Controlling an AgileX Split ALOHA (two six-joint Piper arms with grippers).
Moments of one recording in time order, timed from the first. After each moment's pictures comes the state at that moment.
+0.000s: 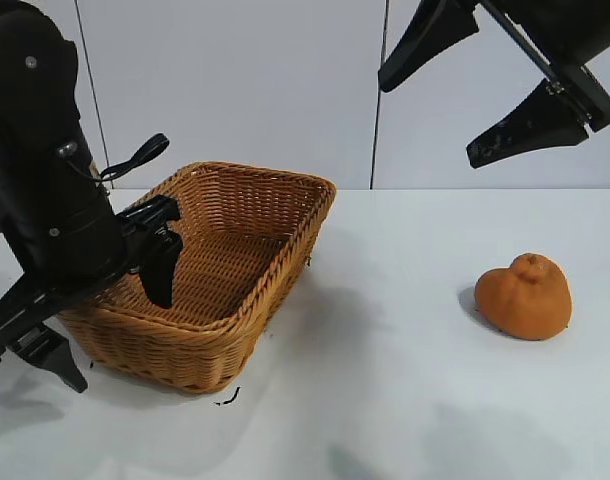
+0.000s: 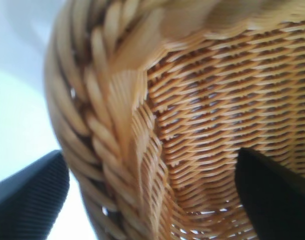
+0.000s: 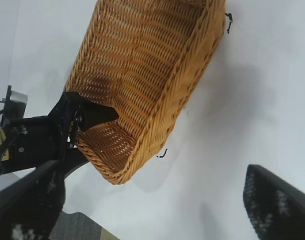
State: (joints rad) left arm -0.52 1.88 -1.04 0.03 0.58 -1.53; right arm 0.15 1.56 -1.13 0.80 0.85 -0.33
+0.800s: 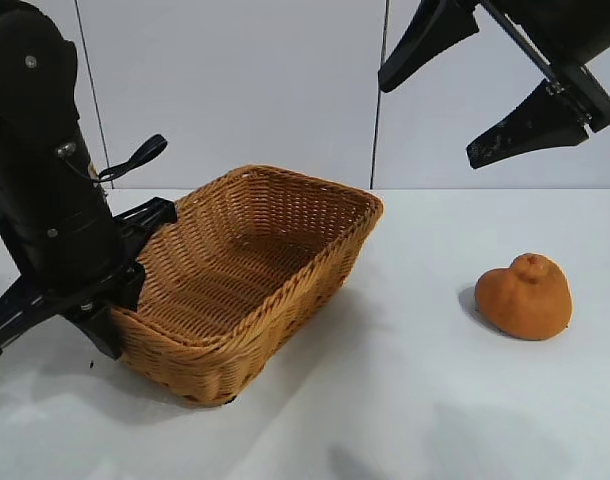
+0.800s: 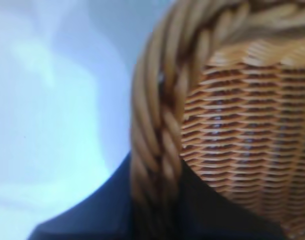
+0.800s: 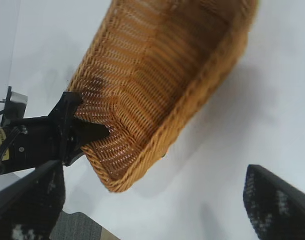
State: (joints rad) left arm -0.52 1.88 -1.04 0.03 0.59 -1.55; right arm 0.15 1.56 -1.13 0.81 0.85 -0.33
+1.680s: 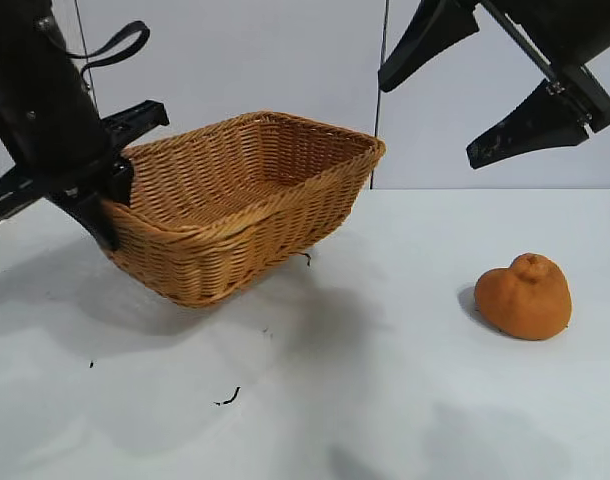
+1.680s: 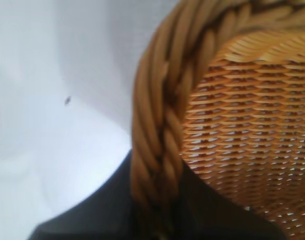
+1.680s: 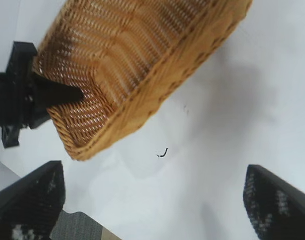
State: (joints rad) left arm -0.33 1.86 -1.30 -0.12 0.77 -1.10; right arm 0.15 1.56 -1.13 0.81 0.86 -0.33
